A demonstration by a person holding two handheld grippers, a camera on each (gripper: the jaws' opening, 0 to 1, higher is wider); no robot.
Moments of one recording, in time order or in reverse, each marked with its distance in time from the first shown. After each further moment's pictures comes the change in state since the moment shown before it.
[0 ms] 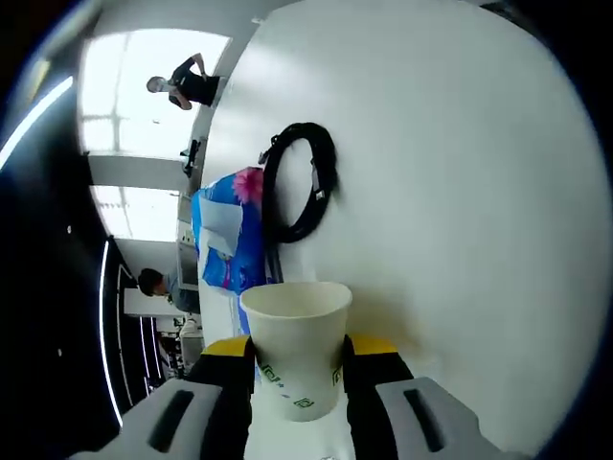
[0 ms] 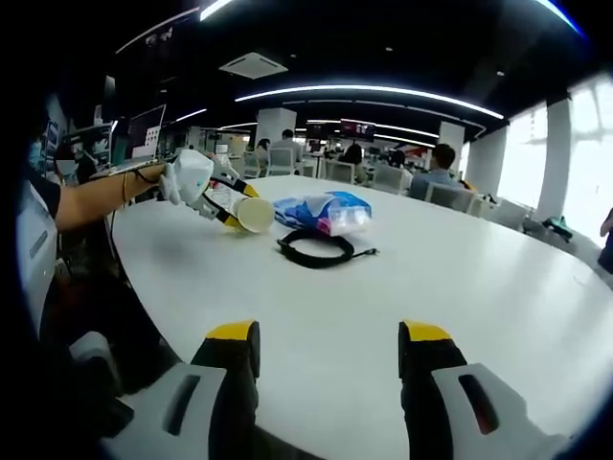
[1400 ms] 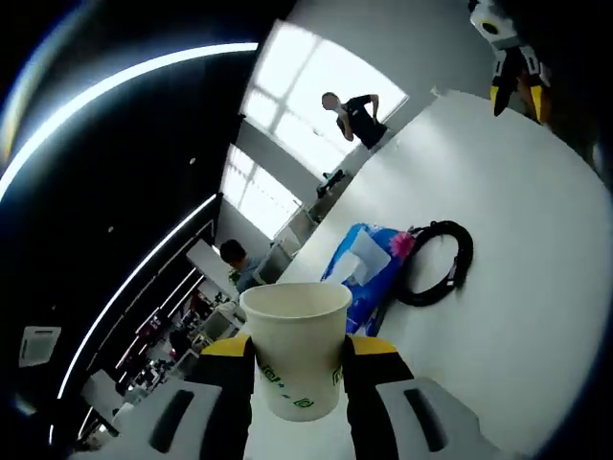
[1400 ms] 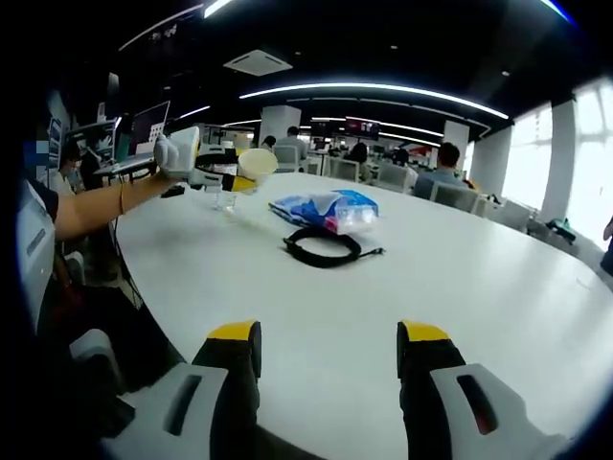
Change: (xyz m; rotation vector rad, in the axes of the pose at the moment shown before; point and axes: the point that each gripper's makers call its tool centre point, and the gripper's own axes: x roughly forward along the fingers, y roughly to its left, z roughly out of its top) left arm -0.052 0.068 -0.028 -0.710 -0.234 0.438; right arm 0.003 0.008 0.001 -0.013 0.010 0.017
